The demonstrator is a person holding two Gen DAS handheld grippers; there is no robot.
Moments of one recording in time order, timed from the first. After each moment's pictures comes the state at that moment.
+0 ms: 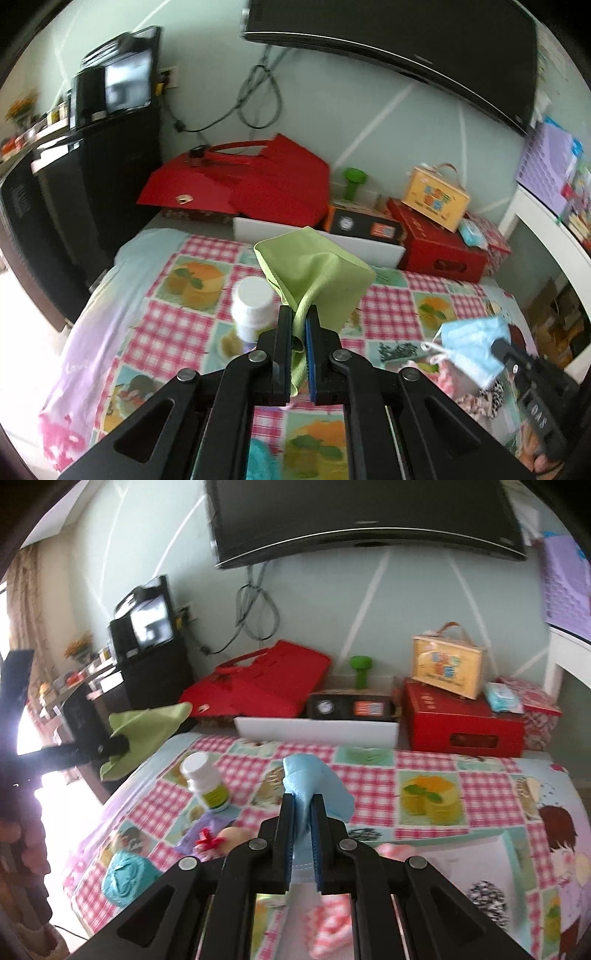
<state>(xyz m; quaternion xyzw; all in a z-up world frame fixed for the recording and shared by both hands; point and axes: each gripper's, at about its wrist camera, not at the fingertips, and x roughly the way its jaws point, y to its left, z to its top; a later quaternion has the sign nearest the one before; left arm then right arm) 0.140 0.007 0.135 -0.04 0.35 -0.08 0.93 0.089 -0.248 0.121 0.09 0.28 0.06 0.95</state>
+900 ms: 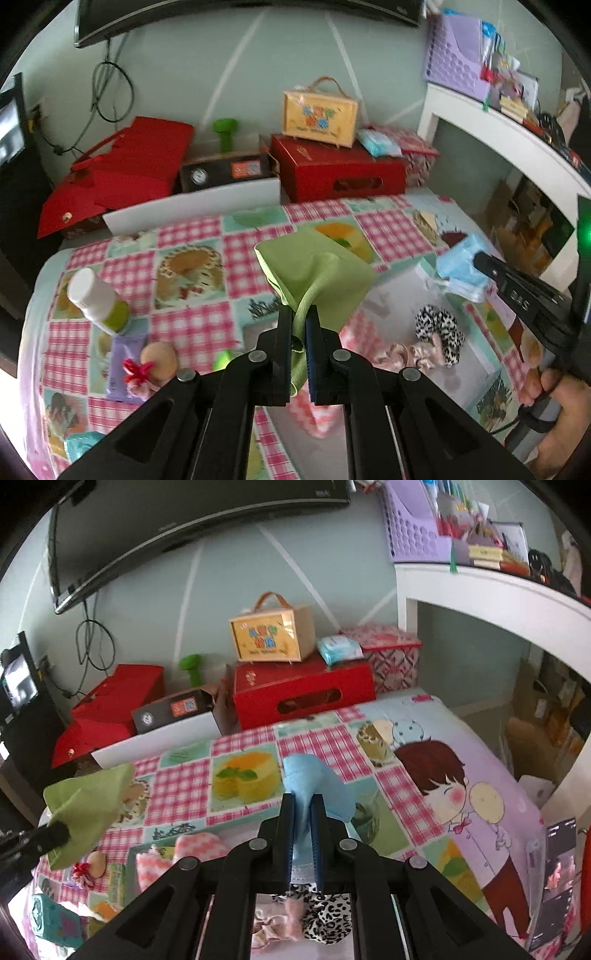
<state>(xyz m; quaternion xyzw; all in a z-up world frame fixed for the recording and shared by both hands) 0.120 -0.174 0.081 0.08 0.41 -0.22 0.88 0.071 -0.406 0.071 0.17 0.33 -0.17 0.91</state>
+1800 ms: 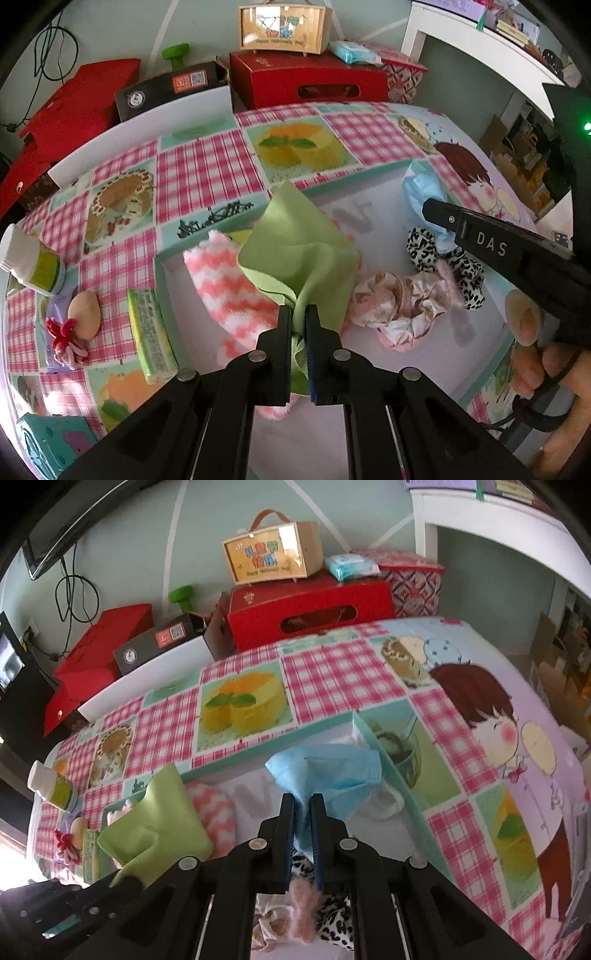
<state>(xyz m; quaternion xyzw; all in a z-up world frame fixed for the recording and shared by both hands) 0.119 -0.225 0.000 0.12 0.52 -0.25 0.81 0.105 -0.397 0.005 0.21 0.44 -0.13 0.87</state>
